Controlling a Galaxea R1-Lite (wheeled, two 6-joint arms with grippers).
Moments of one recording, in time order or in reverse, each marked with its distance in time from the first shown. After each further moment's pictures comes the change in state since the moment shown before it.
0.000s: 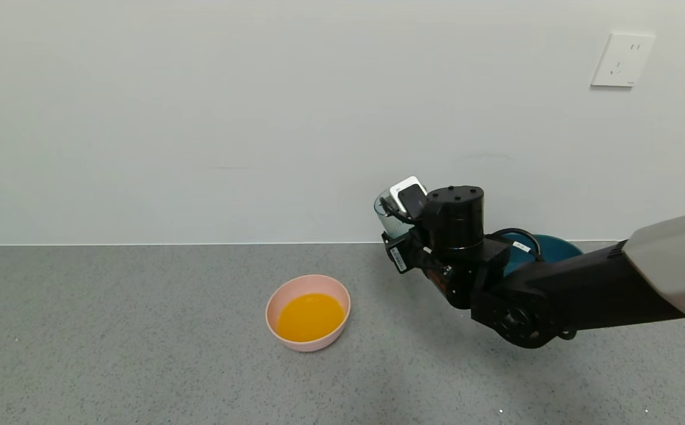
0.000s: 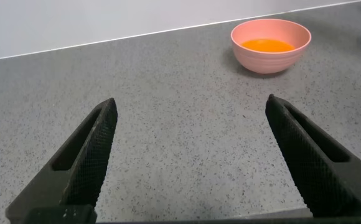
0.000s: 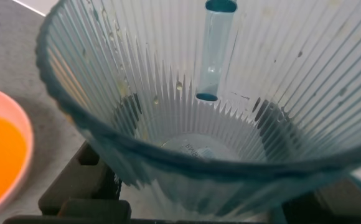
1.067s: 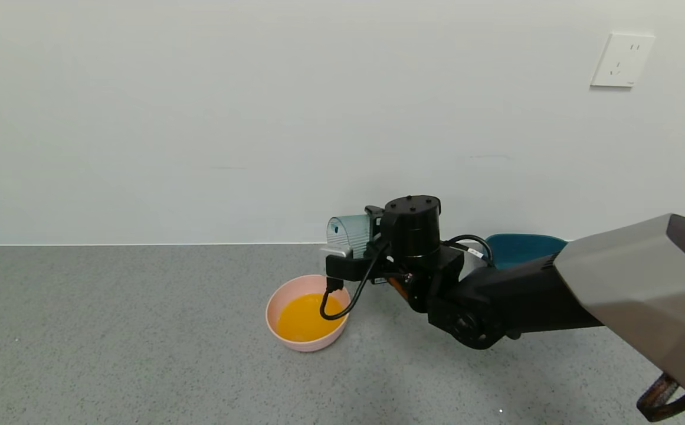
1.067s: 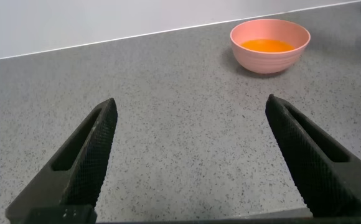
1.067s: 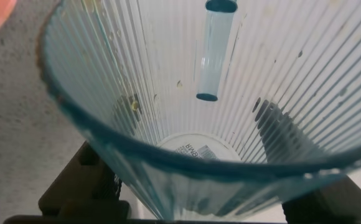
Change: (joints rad) left arm 0.000 0.000 0.000 0.000 0.000 0.000; right arm 0.059 0.130 -0.166 0.011 0.075 -1.091
